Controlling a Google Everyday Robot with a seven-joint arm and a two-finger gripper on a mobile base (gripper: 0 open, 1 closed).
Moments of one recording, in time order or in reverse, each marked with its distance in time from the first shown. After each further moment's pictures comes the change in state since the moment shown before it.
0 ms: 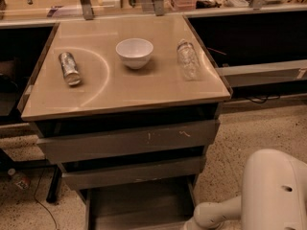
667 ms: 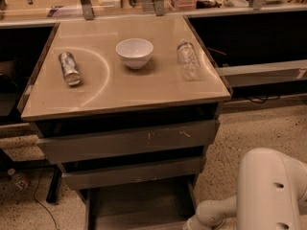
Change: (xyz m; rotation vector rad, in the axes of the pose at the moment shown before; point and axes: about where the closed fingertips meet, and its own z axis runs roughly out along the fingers) arm -0.003 -0.033 0.000 0.058 -0.015 0.055
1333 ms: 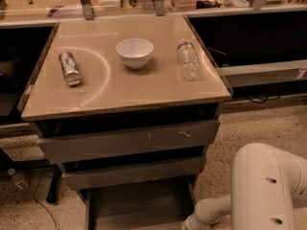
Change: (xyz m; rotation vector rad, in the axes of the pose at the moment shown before) arm -0.006 -0.002 -0.005 0.029 0.004 -0.001
